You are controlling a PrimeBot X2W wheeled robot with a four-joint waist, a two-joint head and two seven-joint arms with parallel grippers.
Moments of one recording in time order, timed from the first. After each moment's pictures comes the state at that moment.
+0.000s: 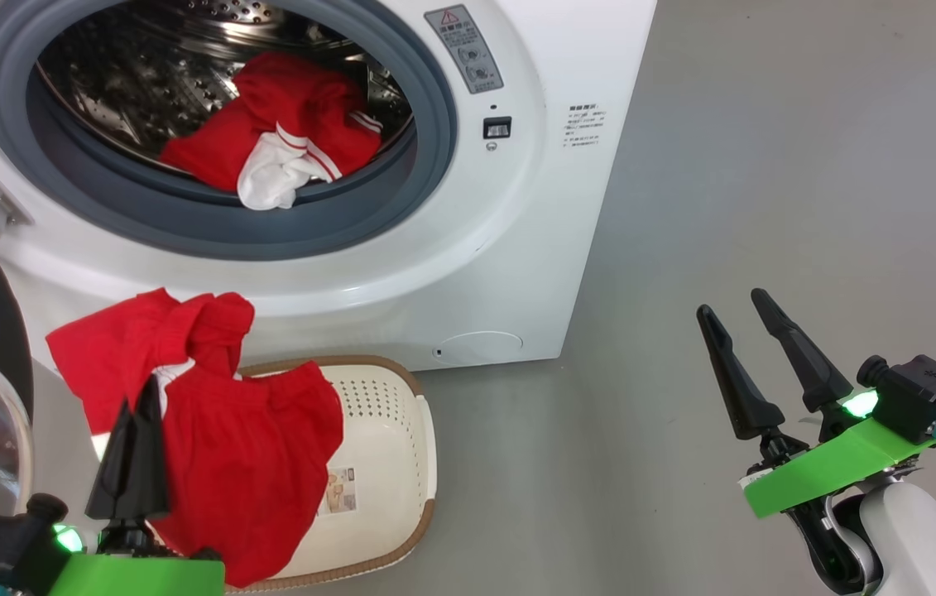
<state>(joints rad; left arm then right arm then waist) -0.05 0.06 -0.01 -0.02 -0.33 -0.13 -0.25 -0.26 -0.30 0.25 0.16 0.56 0.13 -0.26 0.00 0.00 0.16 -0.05</state>
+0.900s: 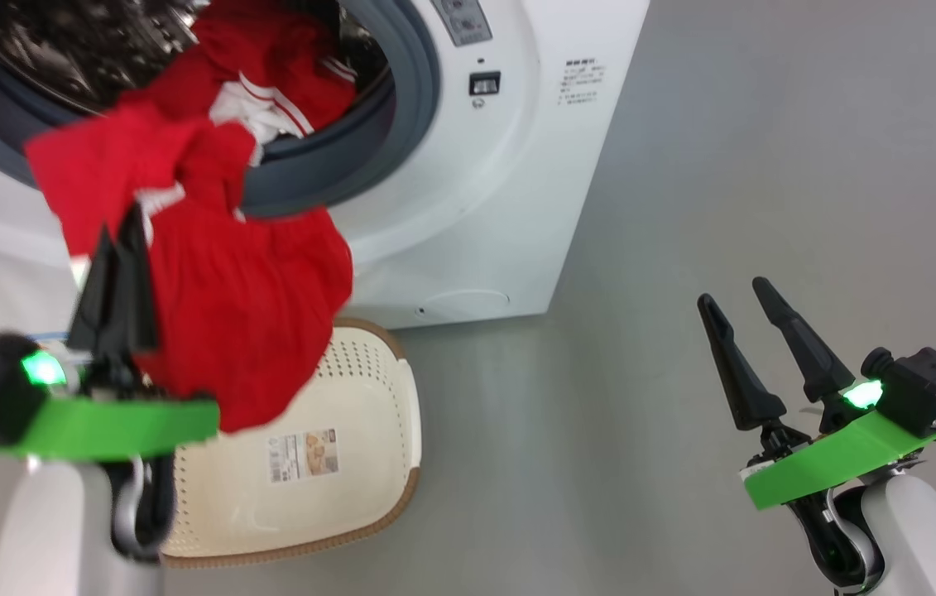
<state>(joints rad) -0.33 0.07 -0.05 0.03 -0.33 -0.13 -0.25 -0.27 -0.29 0.24 0.14 0.56 0.13 -0.26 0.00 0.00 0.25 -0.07</state>
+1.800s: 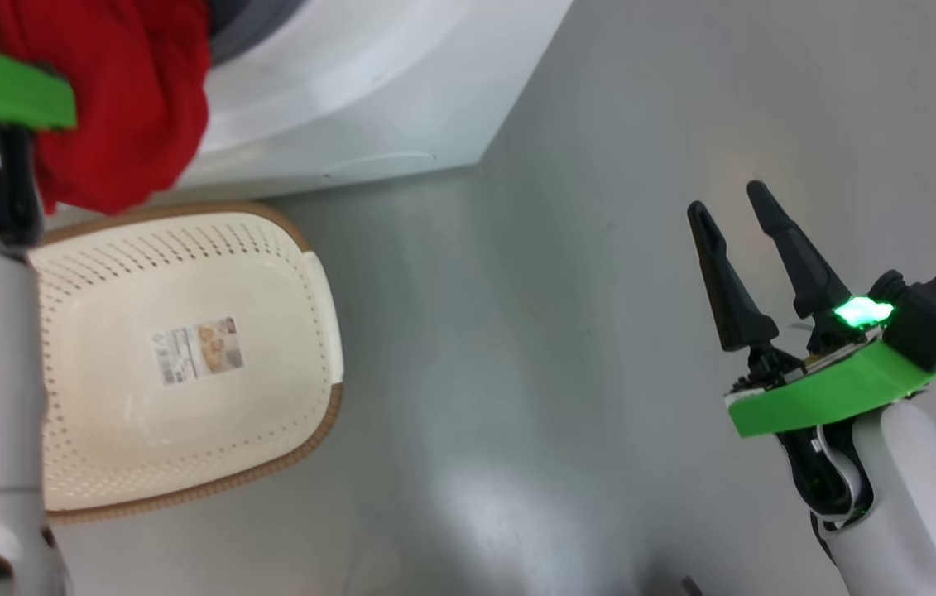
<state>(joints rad) -1.06 0.17 -0.02 0.64 -0.32 -0.13 -0.26 -0.40 -0.25 0.24 0.09 0.56 0.13 -0.26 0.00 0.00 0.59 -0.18</state>
